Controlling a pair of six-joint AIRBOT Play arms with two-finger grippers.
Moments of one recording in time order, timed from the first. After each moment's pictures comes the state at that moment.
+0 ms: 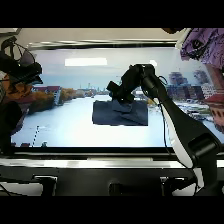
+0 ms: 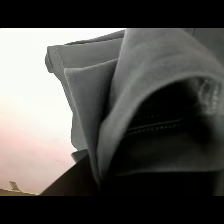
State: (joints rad) left arm 0.04 -1.61 2.02 1.40 -1.66 -1.82; right arm 0.45 -1.76 1.82 1.92 -1.26 -0.83
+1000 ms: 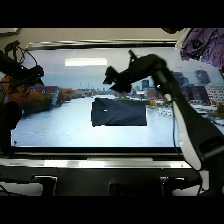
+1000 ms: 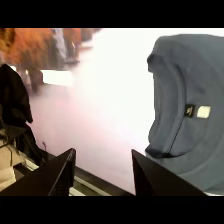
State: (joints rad) left arm 0.04 -1.61 1.98 1.40 -1.66 -1.82; right arm 0.35 -1.69 1.86 2.23 -1.18 -1.11
